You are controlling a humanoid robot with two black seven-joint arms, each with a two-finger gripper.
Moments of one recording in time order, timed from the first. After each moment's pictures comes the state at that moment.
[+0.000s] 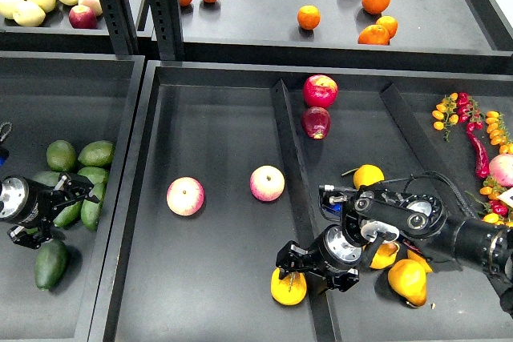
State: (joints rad) left arm -0.72 0.65 -0.27 -0.86 0.40 -0.49 0.49; right arm 0.93 -0.13 -0.16 0.80 -0.47 0.58 -0.49
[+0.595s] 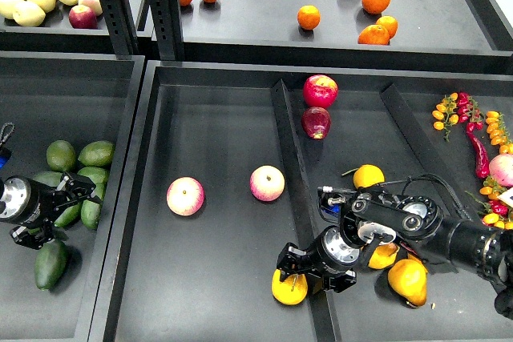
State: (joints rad) left arm -0.72 0.64 -0.27 -0.86 0.40 -0.49 0.49; right arm 0.90 -0.10 -0.16 0.76 -0.47 0.58 -0.49
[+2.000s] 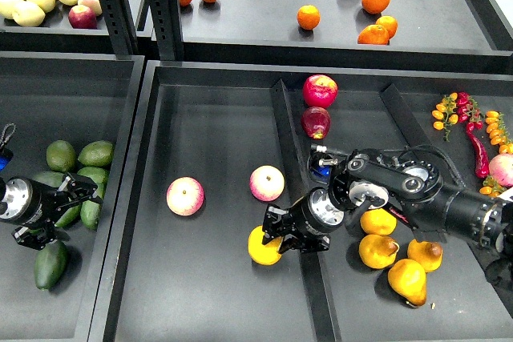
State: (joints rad) left arm -0.71 0.64 -0.27 -0.86 0.40 -0.49 0.49; right arm 1.13 -0.20 -0.13 0.83 -0.27 0.58 -0.49
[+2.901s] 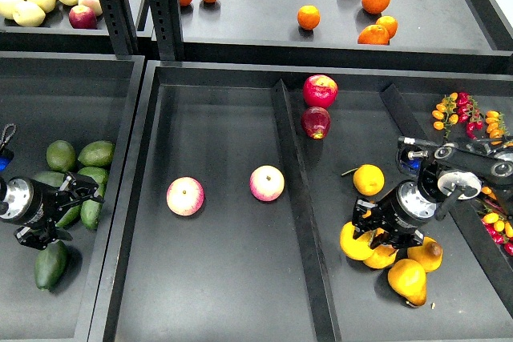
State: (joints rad) left arm -0.70 0.63 -0.29 -0.86 0.40 -0.49 0.49; right arm 1.05 -0.34 -0.37 0.78 -0.23 0.58 -0.49
